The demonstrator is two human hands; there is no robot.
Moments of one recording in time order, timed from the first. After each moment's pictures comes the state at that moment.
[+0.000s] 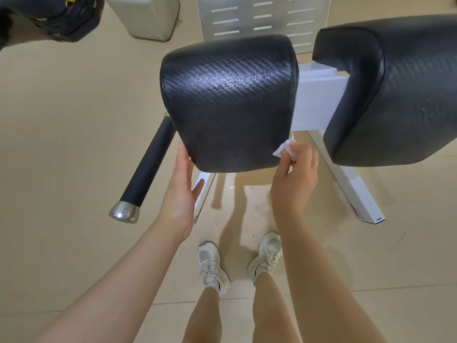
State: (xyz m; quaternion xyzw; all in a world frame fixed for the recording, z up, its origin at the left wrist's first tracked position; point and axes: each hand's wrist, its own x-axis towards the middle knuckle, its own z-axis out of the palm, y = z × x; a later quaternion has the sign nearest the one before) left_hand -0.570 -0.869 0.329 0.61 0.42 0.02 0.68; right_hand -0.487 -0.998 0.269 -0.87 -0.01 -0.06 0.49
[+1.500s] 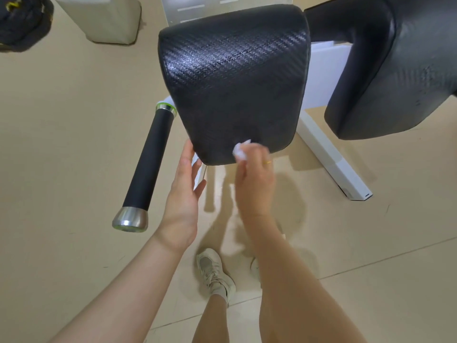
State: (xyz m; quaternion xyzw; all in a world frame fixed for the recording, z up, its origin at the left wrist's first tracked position) left_hand -0.599 -0.846 0.302 0.62 0.32 -0.02 0.72; right_hand -0.550 -0.937 0.245 -0.90 -0.05 -0.01 0.44
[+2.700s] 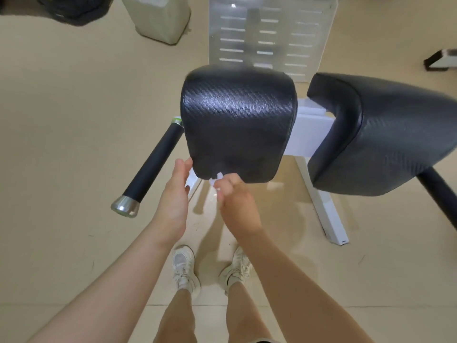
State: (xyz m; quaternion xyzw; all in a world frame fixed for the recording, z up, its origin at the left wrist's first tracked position) left_hand -0.578 -0.870 0.341 0.55 0.48 0.04 0.69; right_hand -0.522 -0.971 0.296 -0.87 -0.36 0.18 0.29
